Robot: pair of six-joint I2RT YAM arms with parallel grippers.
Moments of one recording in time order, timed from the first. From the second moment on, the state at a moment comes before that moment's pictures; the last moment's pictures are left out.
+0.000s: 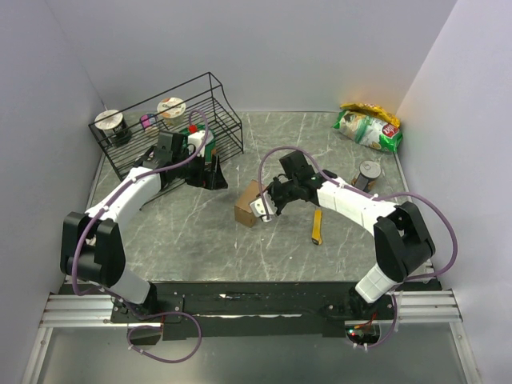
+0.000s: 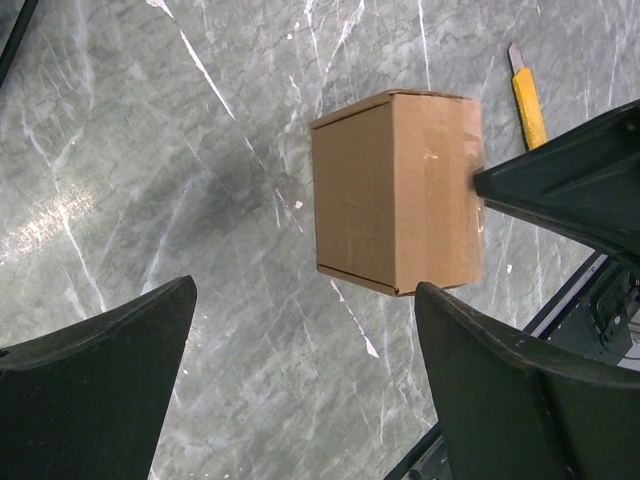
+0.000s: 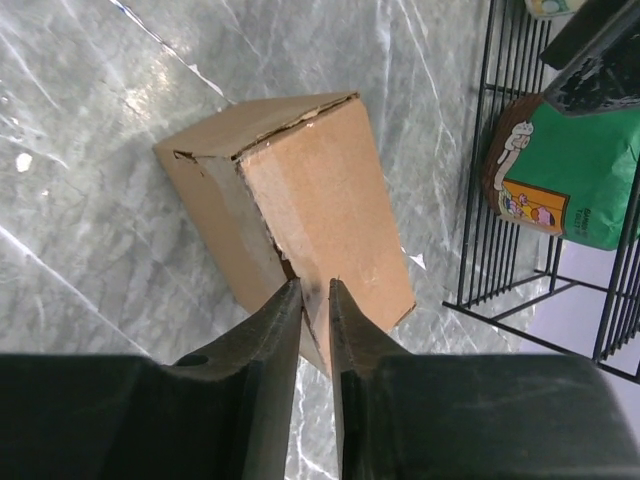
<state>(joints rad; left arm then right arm) -0.26 1.52 1.16 -0.43 0.55 -0.09 0.58 1.59 1.09 -0.42 -0.65 -1.63</state>
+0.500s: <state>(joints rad) -0.26 1.54 1.16 -0.43 0.55 -0.10 0.58 1.61 1.08 -0.39 -0.63 -1.68</state>
